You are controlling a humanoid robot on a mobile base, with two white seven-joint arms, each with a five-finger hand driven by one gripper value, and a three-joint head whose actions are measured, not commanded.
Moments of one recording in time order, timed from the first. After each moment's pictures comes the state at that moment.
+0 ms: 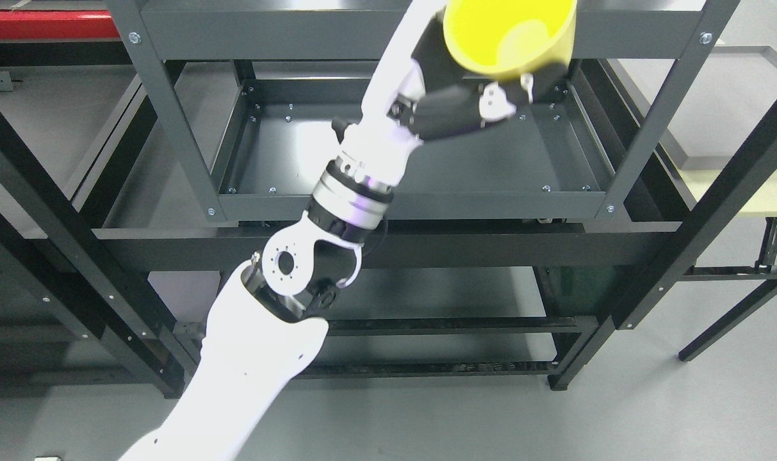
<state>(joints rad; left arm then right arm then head) -0.88 0.00 -0.49 -1.69 0.46 -0.11 0.02 0.00 0.00 0.00 -0.24 0.00 0.09 -0.11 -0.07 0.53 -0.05</state>
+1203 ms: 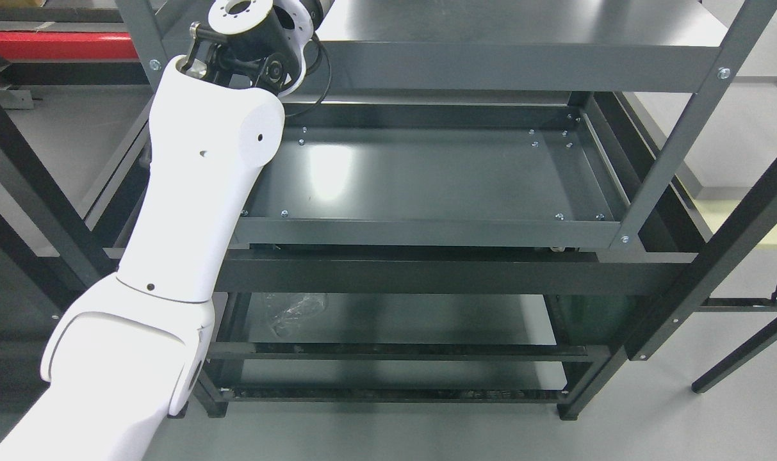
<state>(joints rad) -1.36 0.00 -0.32 -1.08 0.56 0.36 0.08 0.00 0.00 0.00 -0.24 0.00 0.09 -0.12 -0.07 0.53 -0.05</state>
